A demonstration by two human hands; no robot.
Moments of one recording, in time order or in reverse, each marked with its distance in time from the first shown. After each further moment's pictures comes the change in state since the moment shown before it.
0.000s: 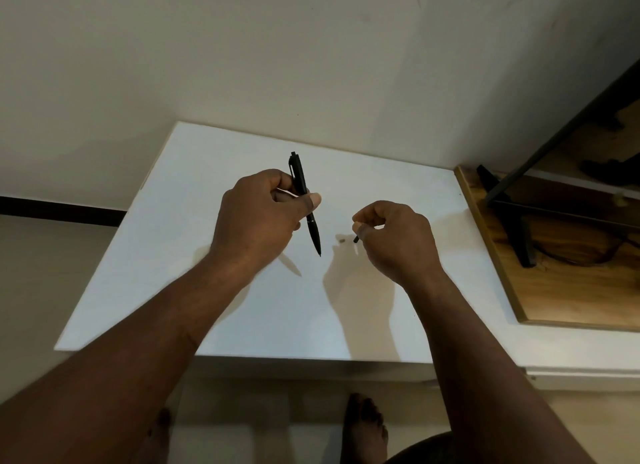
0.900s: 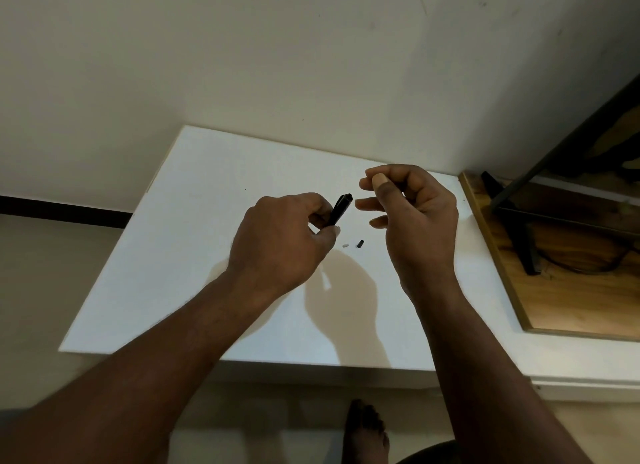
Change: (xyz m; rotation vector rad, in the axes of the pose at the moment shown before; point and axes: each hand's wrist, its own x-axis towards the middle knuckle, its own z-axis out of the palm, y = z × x) left_hand -0.011 -0.005 0.012 0.387 -0.050 0.271; right_hand -0.022 -0.043 -0.019 0.659 0.213 -0.173
